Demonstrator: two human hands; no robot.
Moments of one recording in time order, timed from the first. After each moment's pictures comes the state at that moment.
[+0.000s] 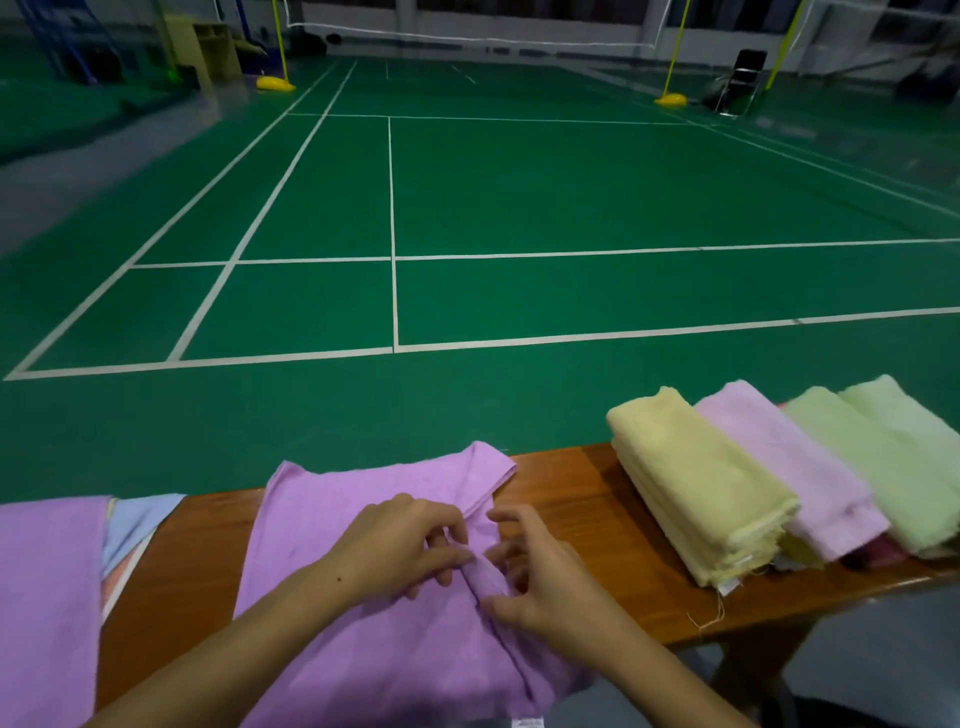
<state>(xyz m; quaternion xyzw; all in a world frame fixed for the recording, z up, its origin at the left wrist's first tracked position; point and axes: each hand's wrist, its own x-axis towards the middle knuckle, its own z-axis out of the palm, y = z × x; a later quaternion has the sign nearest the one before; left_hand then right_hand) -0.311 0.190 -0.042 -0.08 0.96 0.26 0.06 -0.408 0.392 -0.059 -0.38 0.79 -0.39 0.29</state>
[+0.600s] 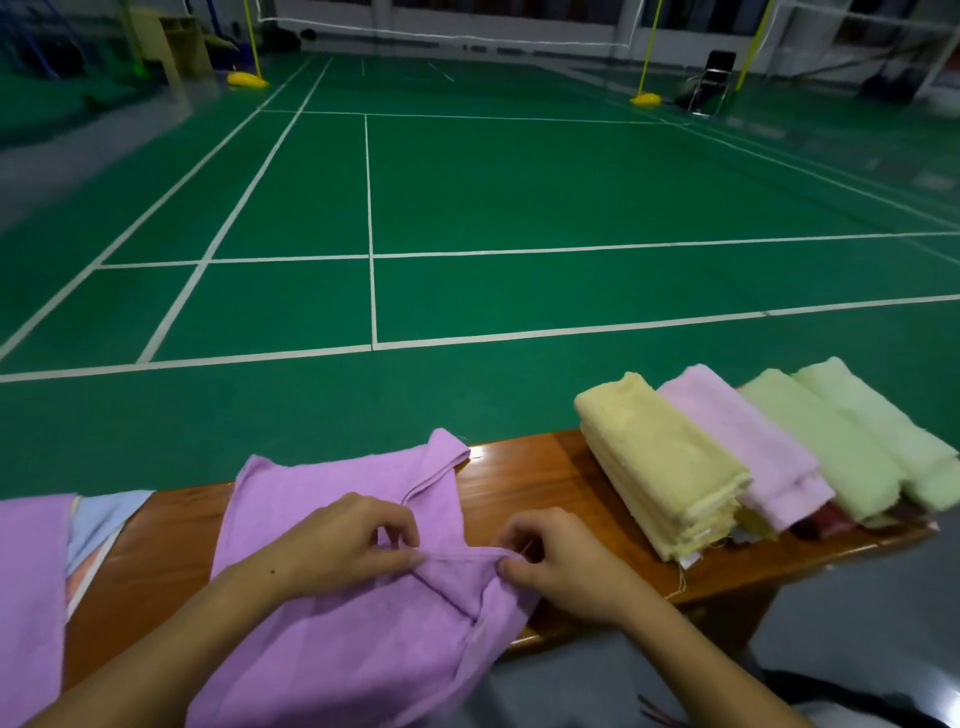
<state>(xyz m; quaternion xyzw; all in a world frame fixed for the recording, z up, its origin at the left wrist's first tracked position) -0.291 0.173 -0.052 -0.05 0.96 0.27 0.06 -0.442 0.424 -0.054 -0.45 0.79 -0.33 0.26</state>
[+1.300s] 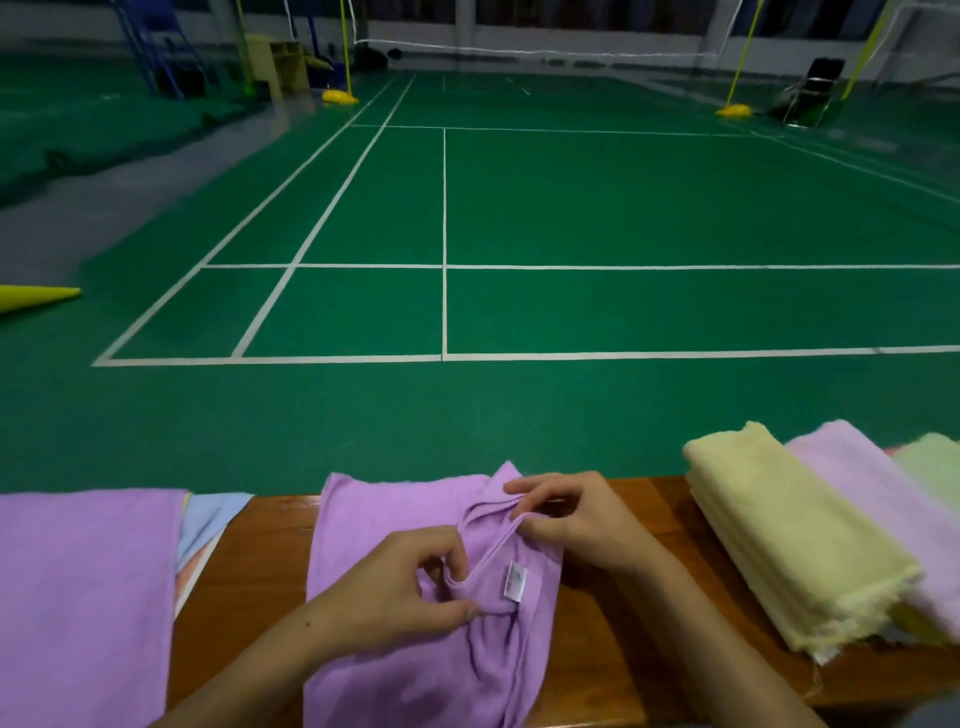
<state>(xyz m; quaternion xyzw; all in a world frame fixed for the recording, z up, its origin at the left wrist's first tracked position) -0.255 0.159 -0.047 -0.11 0.88 0.47 -0.04 -0.480 0.311 -0.067 -0.42 0.69 -0.51 0.31</state>
